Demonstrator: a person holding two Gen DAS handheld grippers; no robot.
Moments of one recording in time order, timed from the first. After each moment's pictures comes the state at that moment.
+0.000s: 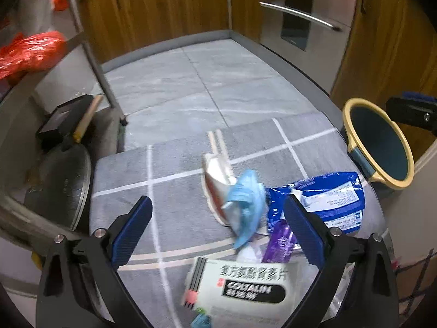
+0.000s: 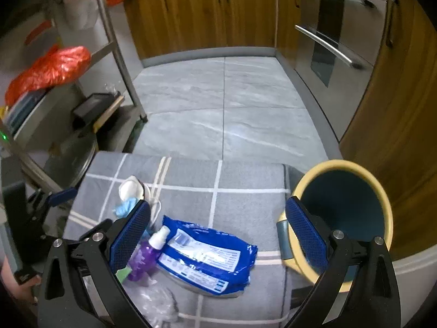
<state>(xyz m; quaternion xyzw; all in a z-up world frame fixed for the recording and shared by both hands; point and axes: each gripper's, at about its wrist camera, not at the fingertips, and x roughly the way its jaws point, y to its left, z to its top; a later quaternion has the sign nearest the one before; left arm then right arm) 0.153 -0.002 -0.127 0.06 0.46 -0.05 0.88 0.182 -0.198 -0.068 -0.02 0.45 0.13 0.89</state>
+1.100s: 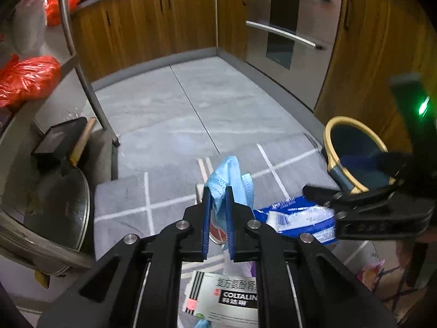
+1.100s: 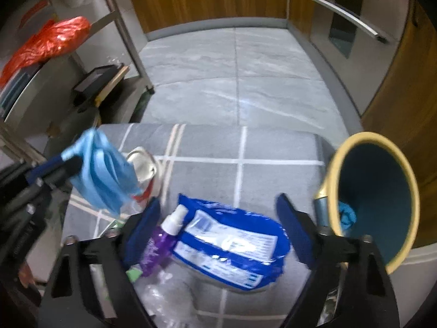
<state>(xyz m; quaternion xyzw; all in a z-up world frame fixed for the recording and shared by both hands) 0.148 0.001 -0.076 0.05 0.42 -0.08 0.90 0.191 -0.158 -0.119 -0.01 0.52 0.15 0.84</state>
